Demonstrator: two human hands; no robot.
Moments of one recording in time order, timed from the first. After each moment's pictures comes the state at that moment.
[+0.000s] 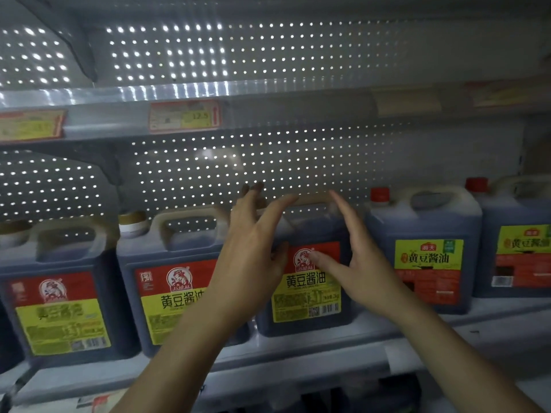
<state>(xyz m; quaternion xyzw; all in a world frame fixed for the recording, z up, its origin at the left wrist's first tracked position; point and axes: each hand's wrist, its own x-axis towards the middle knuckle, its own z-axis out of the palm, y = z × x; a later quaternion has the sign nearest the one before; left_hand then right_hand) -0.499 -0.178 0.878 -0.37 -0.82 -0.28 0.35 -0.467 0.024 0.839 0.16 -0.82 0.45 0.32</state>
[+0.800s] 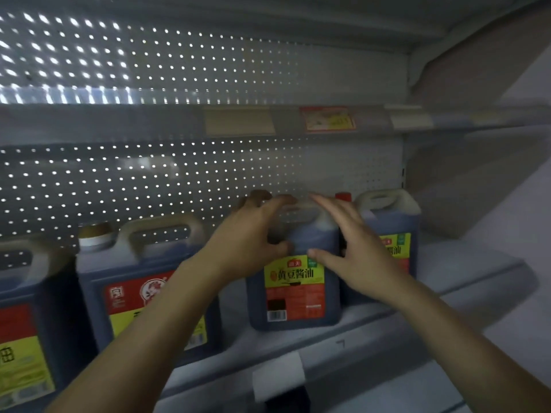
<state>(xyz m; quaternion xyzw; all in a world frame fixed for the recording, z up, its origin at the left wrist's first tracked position) -0.519 0.016 0.911 -0.47 -0.83 -0.18 0.25 -0.409 0.215 0.867 0.07 -0.89 0.26 0.37</state>
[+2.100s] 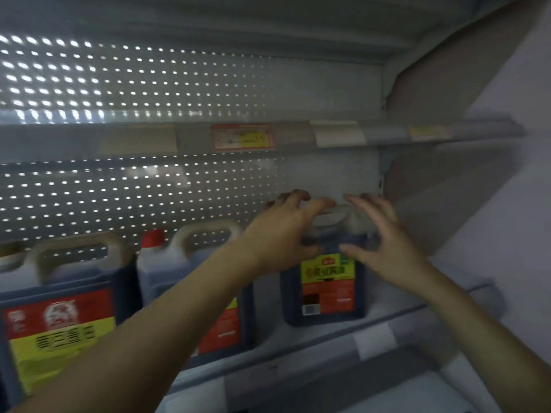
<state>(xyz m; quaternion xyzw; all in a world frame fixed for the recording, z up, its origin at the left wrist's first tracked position) -0.481 0.169 0.931 -0.53 -0.80 -0.09 0.27 -0.385 0.387 0.869 0.05 -0.87 0.26 0.42</state>
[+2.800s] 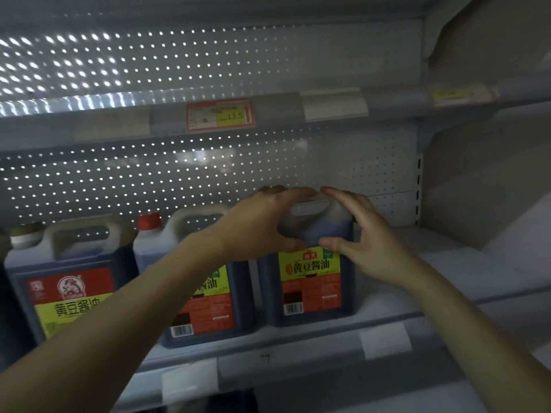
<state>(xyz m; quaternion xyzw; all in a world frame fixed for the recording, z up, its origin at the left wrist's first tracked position) -0.492 0.156 0.927 -0.47 -0.84 -0.11 0.24 -0.430 0.386 0.856 0.18 -0.85 0.36 0.35</state>
